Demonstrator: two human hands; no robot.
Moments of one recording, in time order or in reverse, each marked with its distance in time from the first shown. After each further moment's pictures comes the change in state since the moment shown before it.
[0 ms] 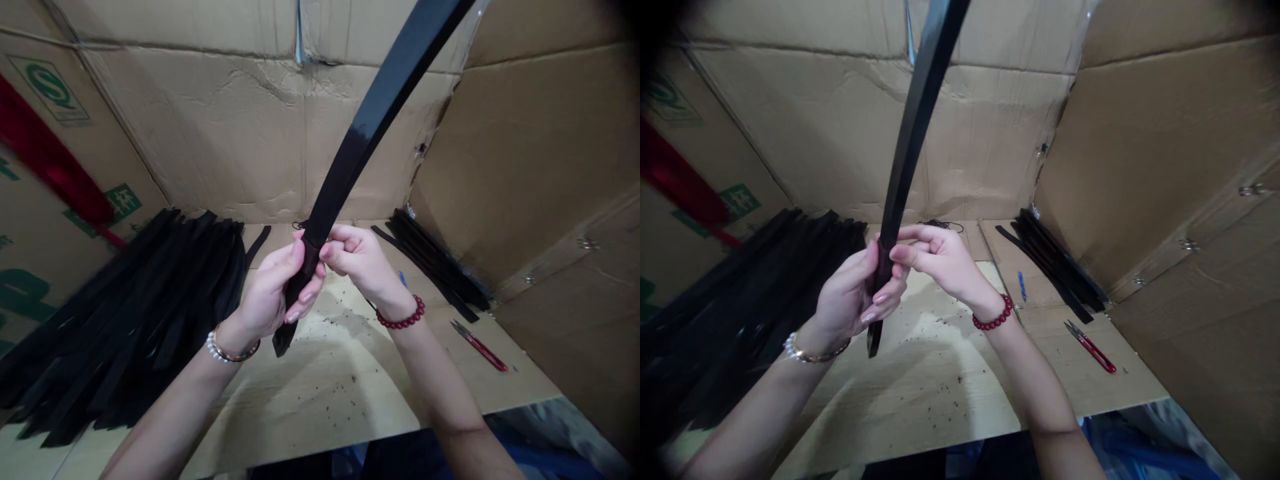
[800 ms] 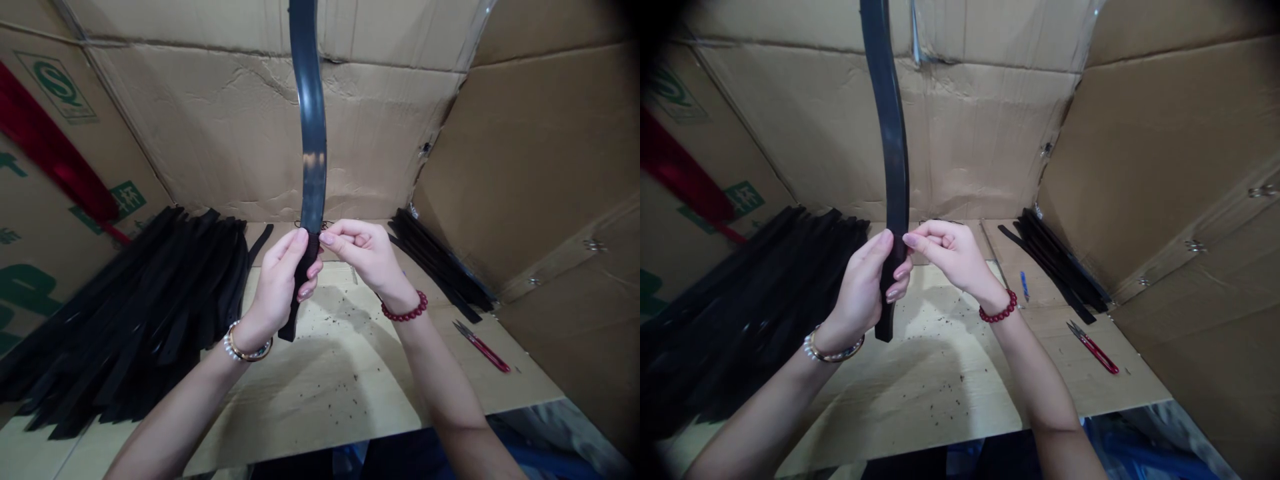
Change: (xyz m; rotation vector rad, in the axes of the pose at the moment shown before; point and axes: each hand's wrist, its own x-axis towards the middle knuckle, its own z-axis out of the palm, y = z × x) left_hand 0.011 -0.015 0.001 0.191 0.319 0.178; right_hand 0.002 0.004 -0.007 -0.263 0.106 -0.076
